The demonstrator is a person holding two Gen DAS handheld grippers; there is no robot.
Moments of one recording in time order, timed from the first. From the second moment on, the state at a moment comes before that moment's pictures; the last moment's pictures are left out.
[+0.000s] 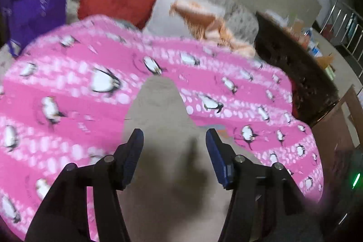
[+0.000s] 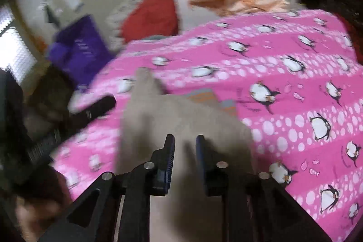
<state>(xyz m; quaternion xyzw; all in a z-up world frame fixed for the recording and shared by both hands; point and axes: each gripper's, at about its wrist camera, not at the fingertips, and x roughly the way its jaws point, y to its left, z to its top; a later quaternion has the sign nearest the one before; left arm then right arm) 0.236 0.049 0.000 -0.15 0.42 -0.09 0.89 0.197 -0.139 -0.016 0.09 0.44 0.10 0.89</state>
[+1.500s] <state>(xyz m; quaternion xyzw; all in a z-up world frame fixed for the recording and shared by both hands) 0.250 0.019 -0.061 -0.11 0.42 -0.05 0.90 0.216 -0.179 -0.088 0.18 0.43 0.18 0.87</state>
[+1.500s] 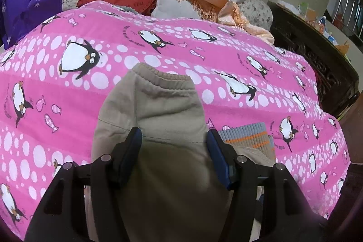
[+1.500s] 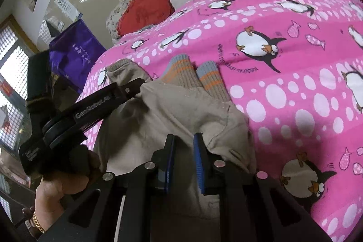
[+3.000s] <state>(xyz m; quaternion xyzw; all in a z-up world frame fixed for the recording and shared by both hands) 0.097 0.187 -0.088 -0.07 0.45 0.09 0.89 0.154 -0.385 -0.098 -0.04 0.45 0.07 0.89</state>
